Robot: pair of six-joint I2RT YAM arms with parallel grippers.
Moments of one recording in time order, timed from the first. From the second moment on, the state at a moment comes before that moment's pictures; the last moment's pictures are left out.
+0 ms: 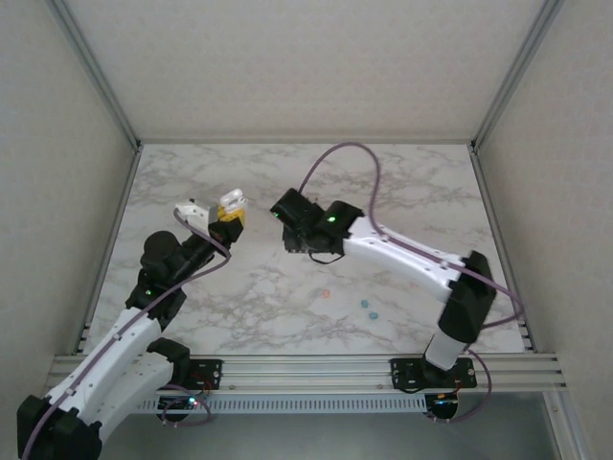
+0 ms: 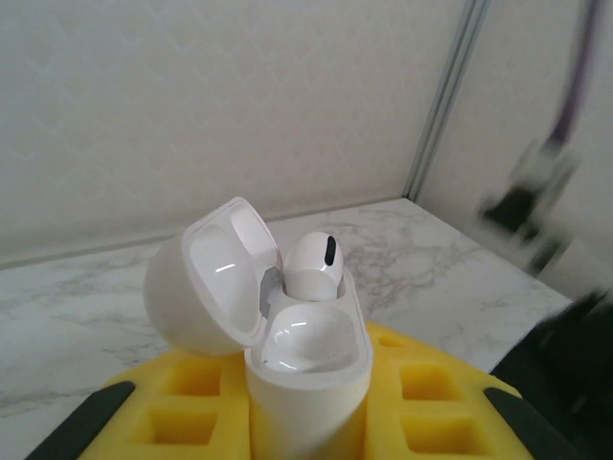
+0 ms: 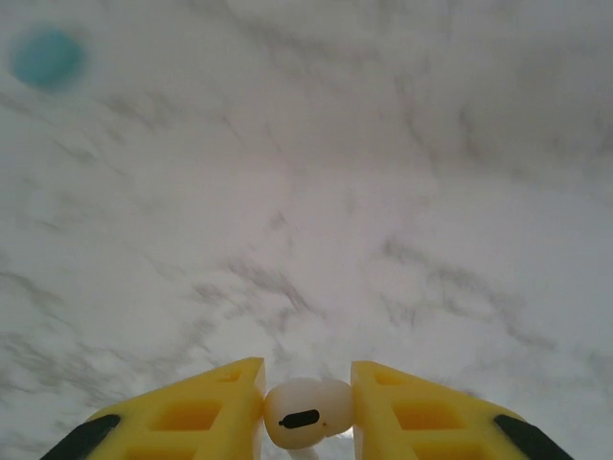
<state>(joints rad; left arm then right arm) -0.39 0.78 0.50 0.29 0.31 -0.19 1.01 1.65 1.57 -0.91 0.27 0.84</state>
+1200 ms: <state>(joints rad) -0.65 1.22 0.63 0.69 0.38 -0.16 0.98 1.33 1.31 -0.24 0.27 0.66</state>
